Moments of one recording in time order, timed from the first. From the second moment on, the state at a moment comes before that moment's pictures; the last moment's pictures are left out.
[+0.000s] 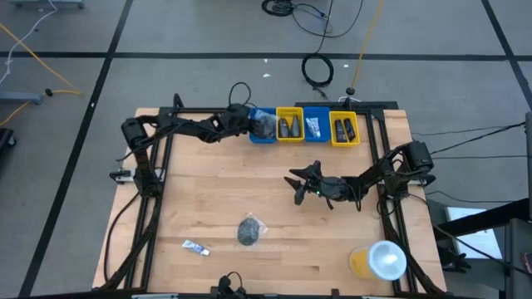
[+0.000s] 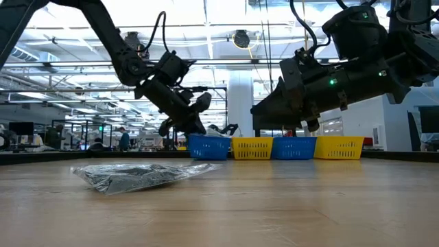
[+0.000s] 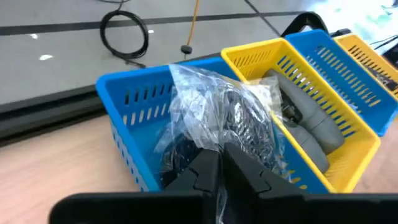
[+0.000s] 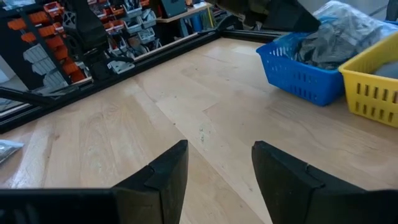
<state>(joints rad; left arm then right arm) 0.56 1.85 0.92 0.40 -0.07 -0.51 0.15 1.77 0.41 1.13 0.57 0.43</state>
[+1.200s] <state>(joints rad) 0.52 1.70 1.15 -0.08 -0.14 -0.06 0.14 1.77 0.41 1.16 0.57 0.43</state>
